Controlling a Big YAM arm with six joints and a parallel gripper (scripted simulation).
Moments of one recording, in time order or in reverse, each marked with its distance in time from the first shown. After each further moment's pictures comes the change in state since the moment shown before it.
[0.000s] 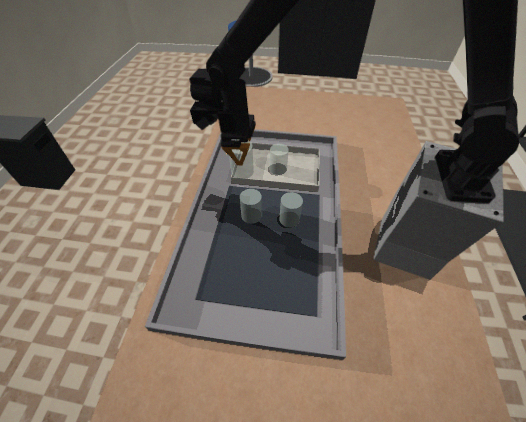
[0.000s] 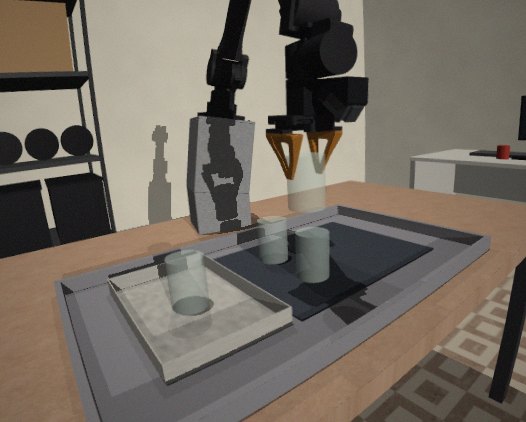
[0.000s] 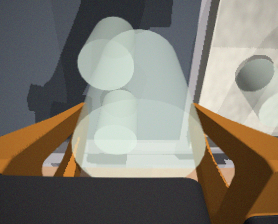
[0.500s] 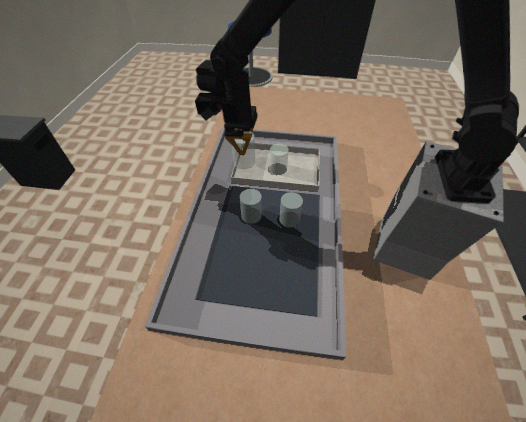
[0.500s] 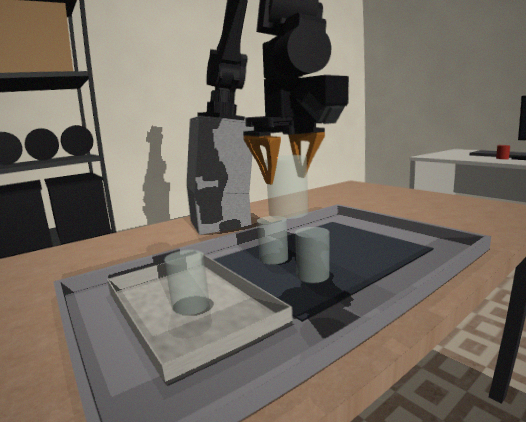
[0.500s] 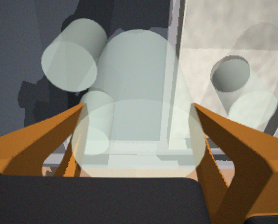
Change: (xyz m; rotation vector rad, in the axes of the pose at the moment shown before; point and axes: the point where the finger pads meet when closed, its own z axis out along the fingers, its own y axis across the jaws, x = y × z) arm -0.002 -0.043 0.000 -0.005 0.000 0.002
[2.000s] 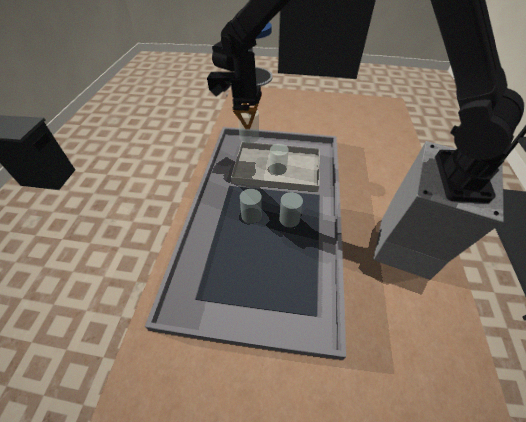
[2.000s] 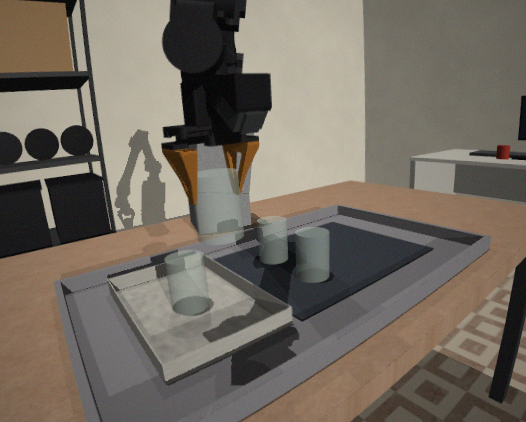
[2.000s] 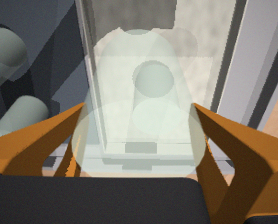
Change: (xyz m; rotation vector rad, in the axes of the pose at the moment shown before) arm -0.009 -0.129 0.003 -0.014 -0.004 0.000
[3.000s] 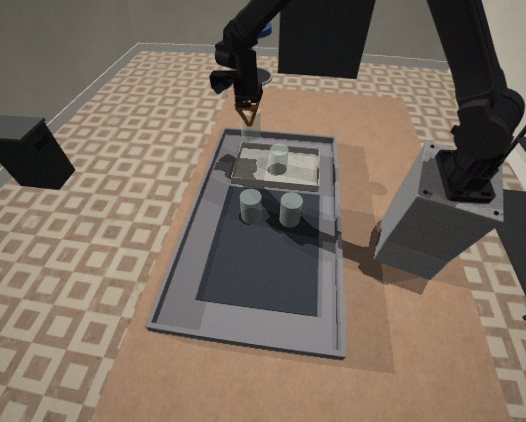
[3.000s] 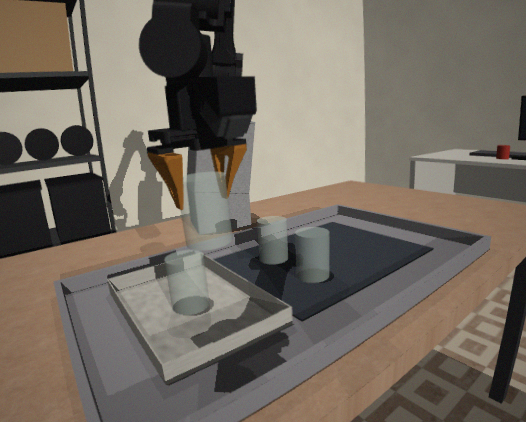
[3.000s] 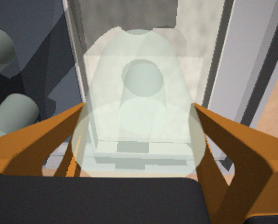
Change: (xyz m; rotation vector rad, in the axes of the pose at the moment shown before) arm 0.002 -0.018 0.002 -0.007 0.006 -0.006
